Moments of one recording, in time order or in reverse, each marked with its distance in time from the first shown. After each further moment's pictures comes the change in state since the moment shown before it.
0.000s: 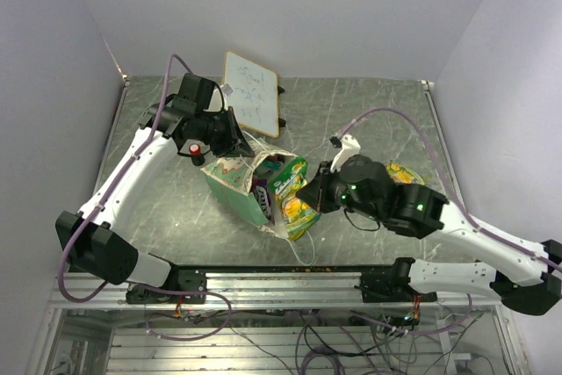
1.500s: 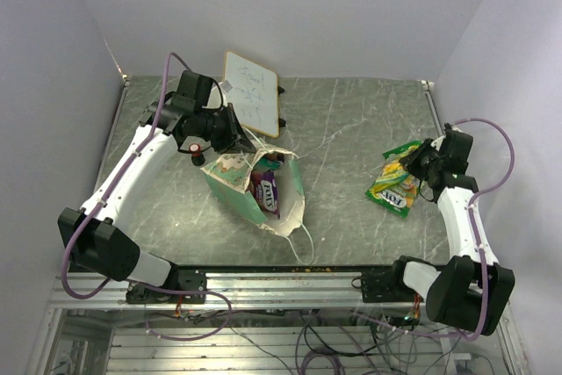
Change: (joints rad) left arm 0.017 0.015 0.004 0.036 0.045 -0.018; right arm -1.376 0.105 -0.376 0.302 -0.419 -0.300
